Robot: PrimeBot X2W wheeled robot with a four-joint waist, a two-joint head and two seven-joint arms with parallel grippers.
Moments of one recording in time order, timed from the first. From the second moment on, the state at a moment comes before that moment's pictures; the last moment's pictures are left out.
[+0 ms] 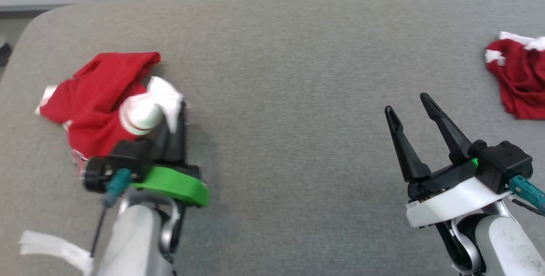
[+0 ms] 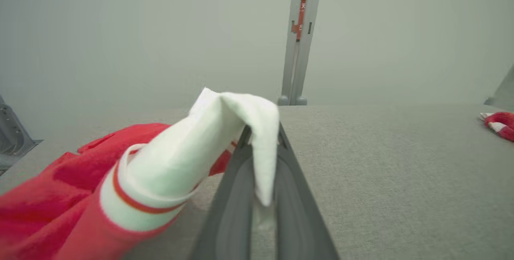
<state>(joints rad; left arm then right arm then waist) -0.30 0.05 -0.17 0.25 -0.20 -0.11 -0.20 -0.10 -0.21 0.18 -0.19 0.26 0.13 -0.07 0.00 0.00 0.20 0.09</state>
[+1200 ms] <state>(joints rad) -0.43 0.17 -0.59 0.18 -0.42 0.12 -0.26 -0.08 -0.15 0.08 -0.12 0.26 0.13 -0.13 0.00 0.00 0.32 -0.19</state>
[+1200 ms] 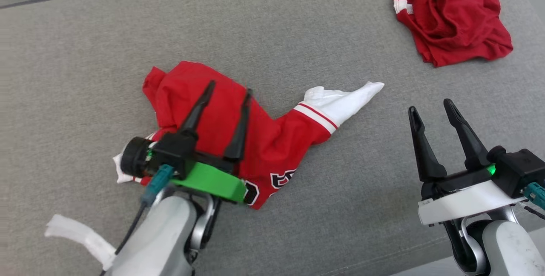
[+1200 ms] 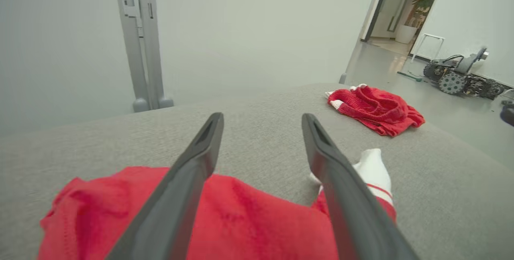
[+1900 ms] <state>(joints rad) -0.15 0.32 -0.32 0.09 -0.46 0.13 -0.26 0.02 -0.15 0.06 -0.16 0.26 0.13 -0.05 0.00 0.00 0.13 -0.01</state>
